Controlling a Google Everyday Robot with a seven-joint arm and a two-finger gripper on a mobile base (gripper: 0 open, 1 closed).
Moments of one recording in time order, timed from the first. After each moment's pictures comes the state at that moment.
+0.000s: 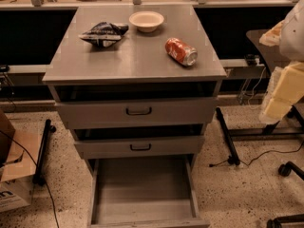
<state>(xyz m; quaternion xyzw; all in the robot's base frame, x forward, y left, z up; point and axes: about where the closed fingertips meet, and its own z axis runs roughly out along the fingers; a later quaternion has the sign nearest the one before) 0.438 -0.216 0.979 -0.60 0.78 -0.04 0.16</state>
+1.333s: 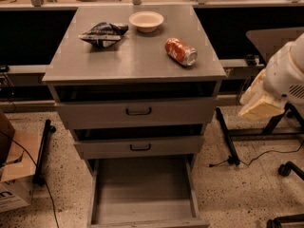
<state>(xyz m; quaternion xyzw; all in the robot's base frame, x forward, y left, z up) 0.440 -0.215 0.905 -0.58 0.79 0.01 0.18</state>
